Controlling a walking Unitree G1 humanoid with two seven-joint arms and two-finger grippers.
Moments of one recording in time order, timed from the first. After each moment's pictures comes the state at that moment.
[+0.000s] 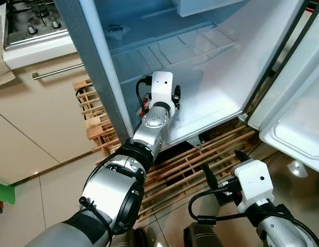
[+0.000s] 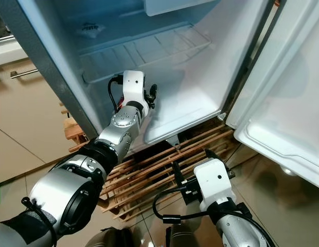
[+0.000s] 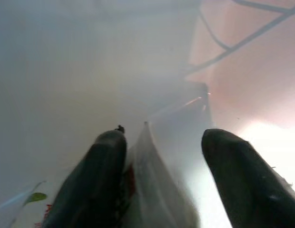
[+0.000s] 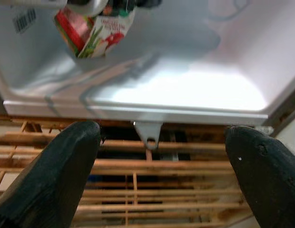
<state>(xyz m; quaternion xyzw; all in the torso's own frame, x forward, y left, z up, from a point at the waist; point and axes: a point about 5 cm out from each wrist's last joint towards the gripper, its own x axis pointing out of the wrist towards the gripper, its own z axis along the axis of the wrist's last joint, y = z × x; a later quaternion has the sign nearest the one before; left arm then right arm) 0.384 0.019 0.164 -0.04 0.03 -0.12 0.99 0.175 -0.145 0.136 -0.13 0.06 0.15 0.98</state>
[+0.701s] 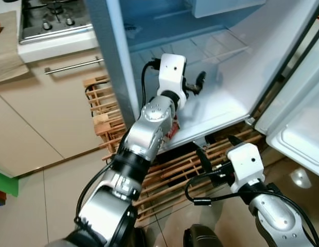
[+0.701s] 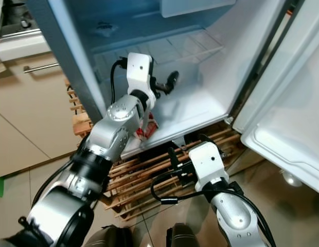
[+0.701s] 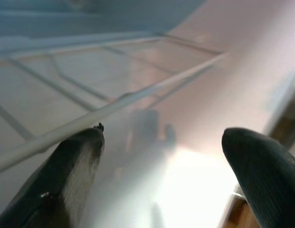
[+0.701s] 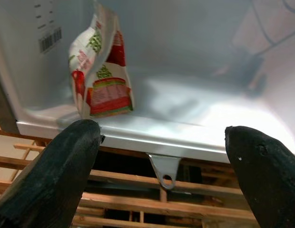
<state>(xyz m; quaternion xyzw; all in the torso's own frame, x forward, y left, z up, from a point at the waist) 0.337 0.005 0.212 -0.06 -0.02 -0.29 0.96 0.206 -0.144 0.131 -0.13 0.04 0.17 0.97</state>
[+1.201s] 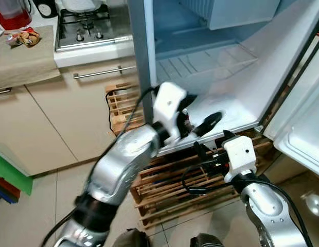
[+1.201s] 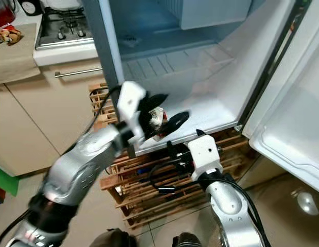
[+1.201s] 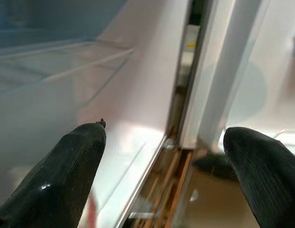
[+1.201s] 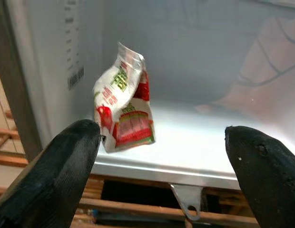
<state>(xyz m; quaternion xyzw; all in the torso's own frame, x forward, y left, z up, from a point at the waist) 0.276 0.048 0.193 -0.04 -0.01 -0.43 0.90 0.232 -0.146 0.122 -0.09 0.03 0.15 0.98</state>
